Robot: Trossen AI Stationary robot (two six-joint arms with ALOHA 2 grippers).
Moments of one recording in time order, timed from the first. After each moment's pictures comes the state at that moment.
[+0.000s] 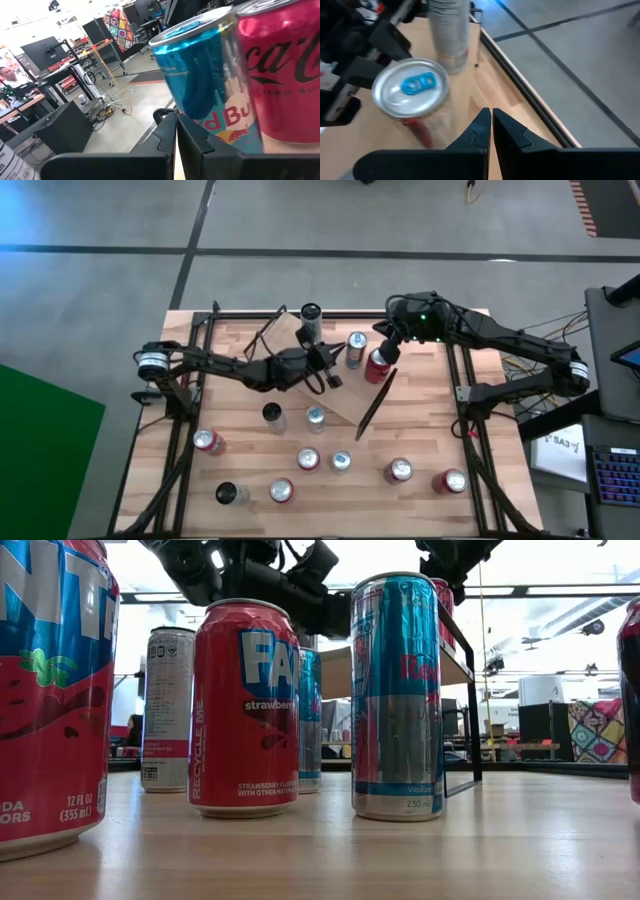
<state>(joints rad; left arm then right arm) 0.08 1.75 1.02 0.66 -0.53 0.35 -0.38 1.18 1.18 -0.56 0.07 0.01</state>
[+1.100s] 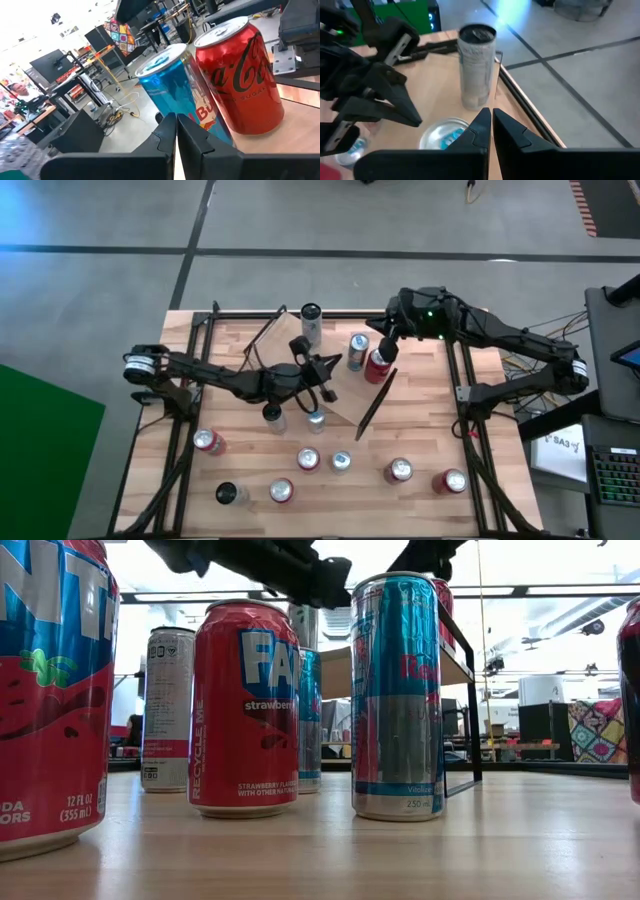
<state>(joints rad) -0.05 1.65 1.02 0.55 -0.68 0.43 -0.33 1.19 1.27 -0.50 0.03 0.00</state>
